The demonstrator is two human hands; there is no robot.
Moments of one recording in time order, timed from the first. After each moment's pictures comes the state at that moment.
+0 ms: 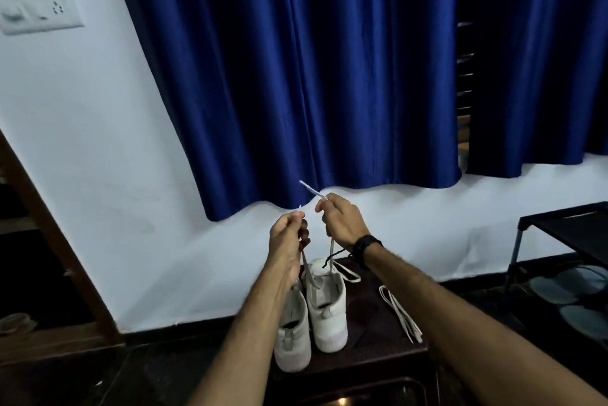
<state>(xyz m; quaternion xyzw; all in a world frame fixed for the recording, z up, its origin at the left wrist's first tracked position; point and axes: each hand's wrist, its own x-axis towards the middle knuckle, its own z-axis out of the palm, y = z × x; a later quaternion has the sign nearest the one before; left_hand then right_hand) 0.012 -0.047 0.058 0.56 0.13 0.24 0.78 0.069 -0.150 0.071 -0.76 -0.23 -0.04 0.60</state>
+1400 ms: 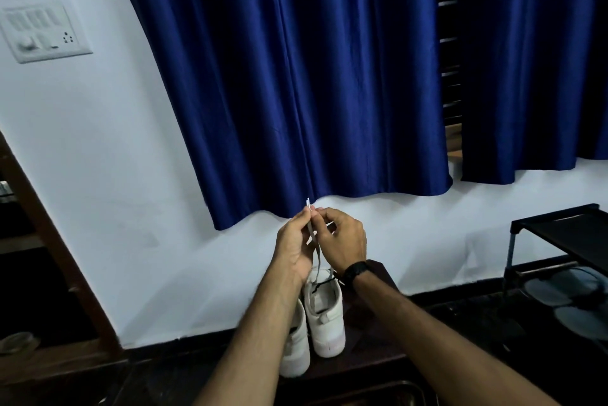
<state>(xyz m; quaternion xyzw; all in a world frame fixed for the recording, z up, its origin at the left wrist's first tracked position) -0.004 -0.079 0.092 0.46 0.09 0.15 0.87 0.032 -0.157 0.063 -0.76 -0.19 -0.24 0.57</state>
